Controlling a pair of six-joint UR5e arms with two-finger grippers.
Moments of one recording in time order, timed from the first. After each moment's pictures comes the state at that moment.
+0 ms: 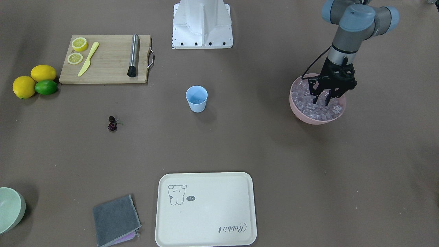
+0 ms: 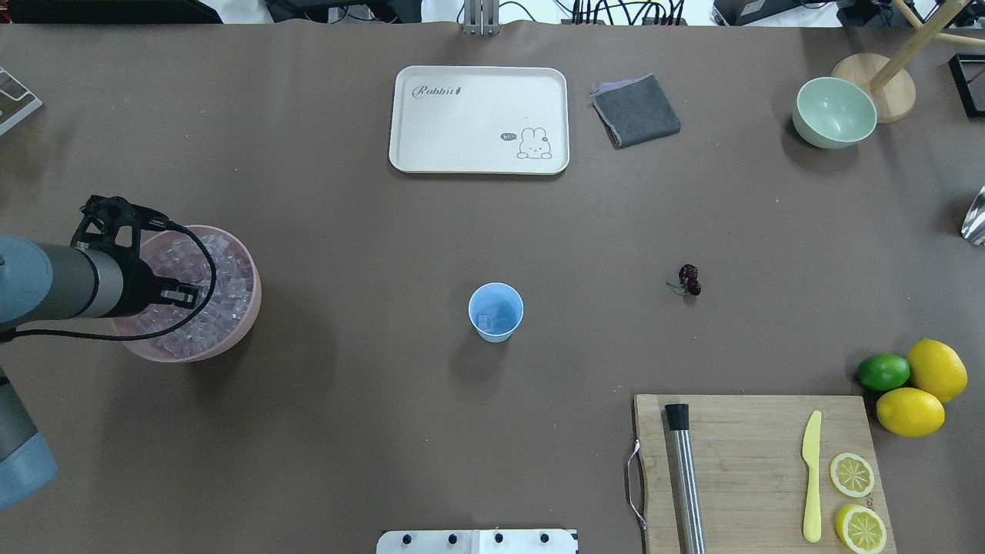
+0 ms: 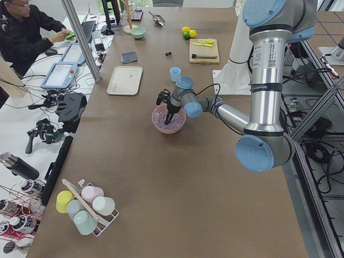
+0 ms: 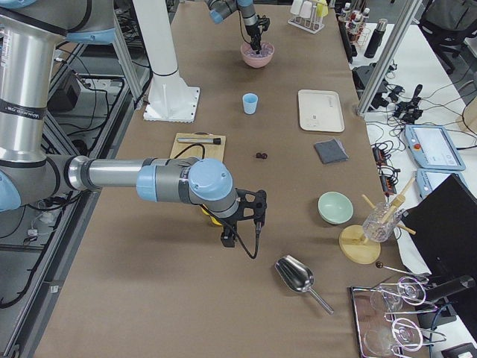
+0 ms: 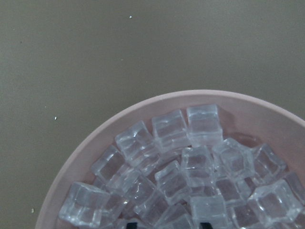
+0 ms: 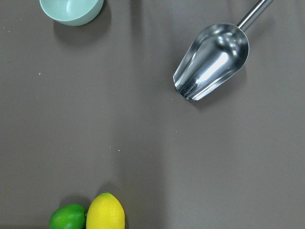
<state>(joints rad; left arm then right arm) -0.65 -1.56 -1.93 -2.05 -1.72 -0.89 1.74 -1.85 1.93 -1.60 2.50 -0.02</state>
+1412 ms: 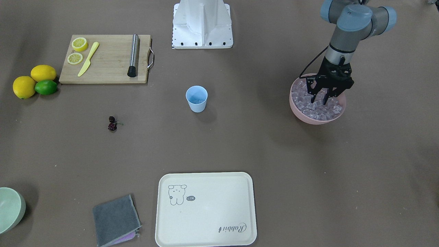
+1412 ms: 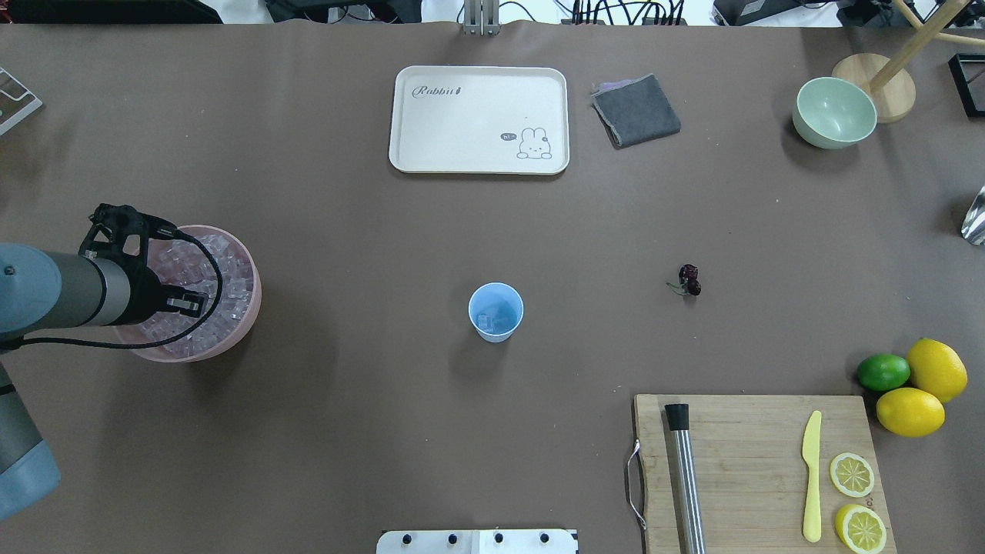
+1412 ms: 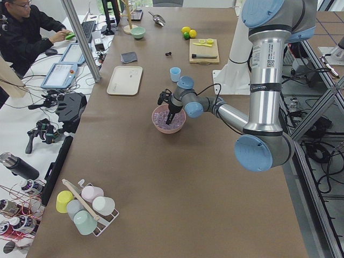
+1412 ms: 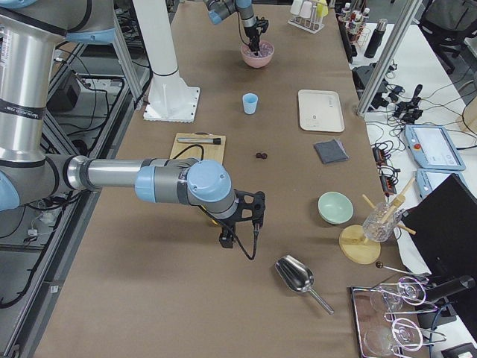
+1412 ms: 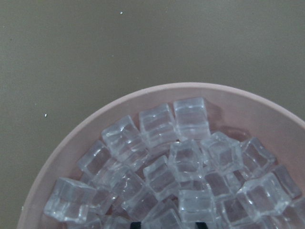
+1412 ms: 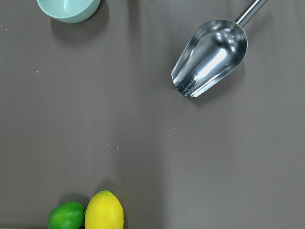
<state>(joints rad) -0.62 -1.56 -1.93 -2.05 -1.72 -0.89 1.74 -1.86 1.93 -1.60 2.50 -0.02</state>
